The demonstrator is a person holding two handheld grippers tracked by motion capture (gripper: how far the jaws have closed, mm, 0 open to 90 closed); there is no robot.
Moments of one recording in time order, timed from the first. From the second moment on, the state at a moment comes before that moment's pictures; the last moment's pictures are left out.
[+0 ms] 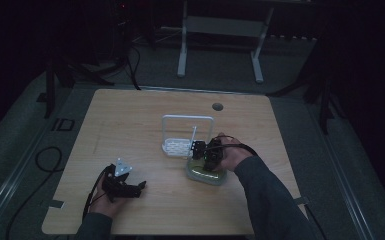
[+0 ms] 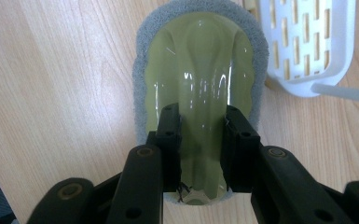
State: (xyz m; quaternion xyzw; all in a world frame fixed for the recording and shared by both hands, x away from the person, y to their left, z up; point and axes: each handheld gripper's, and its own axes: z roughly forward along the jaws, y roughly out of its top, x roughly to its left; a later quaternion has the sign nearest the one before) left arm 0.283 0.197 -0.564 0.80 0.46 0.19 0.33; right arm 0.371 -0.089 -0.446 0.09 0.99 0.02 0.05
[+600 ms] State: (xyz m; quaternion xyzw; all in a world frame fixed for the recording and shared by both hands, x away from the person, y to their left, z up) left arm 0.283 0.197 -0.564 0.80 0.46 0.19 0.33; right arm 0.375 -0.075 -0.442 0.07 1.00 0.03 0.06
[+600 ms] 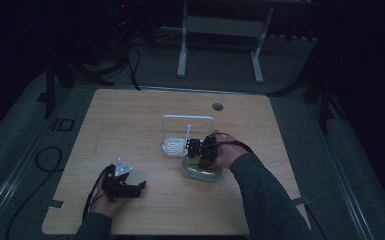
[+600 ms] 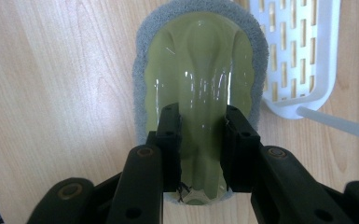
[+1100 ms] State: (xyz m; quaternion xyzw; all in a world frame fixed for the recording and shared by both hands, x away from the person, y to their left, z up) left arm 0.283 0.197 -0.564 0.80 0.46 0.19 0.33; right arm 0.377 -0.069 -0.441 0.05 1.00 0.04 0.08
